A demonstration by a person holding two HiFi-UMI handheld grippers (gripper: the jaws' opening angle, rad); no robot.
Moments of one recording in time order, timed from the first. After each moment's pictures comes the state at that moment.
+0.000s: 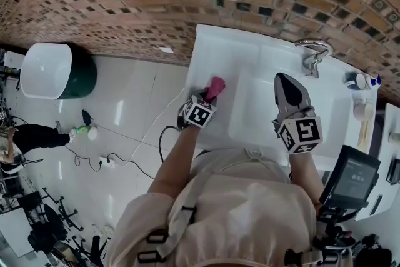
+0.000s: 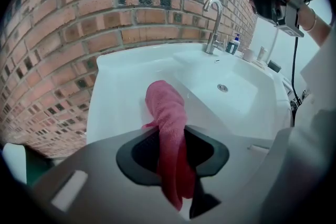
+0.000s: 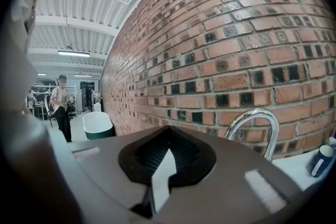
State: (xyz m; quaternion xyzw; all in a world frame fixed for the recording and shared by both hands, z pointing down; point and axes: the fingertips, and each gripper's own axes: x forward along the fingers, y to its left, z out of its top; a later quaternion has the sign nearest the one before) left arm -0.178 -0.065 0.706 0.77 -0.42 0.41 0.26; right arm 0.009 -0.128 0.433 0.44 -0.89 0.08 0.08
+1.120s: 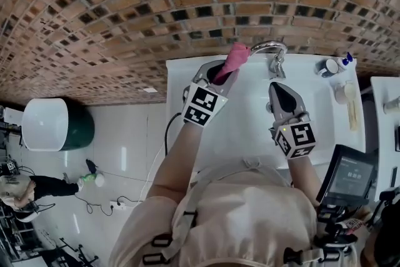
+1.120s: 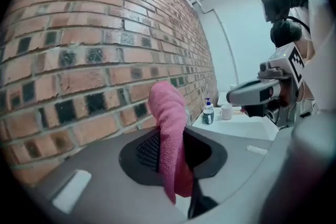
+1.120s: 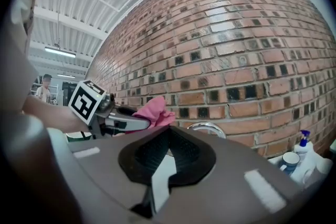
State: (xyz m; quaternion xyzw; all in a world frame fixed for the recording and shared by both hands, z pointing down) left arm 0.017 -0.189 0.422 0.92 -0.35 0.19 -0.03; right arm 0.118 -0.114 0.405 0.52 -0.85 0.06 0.04
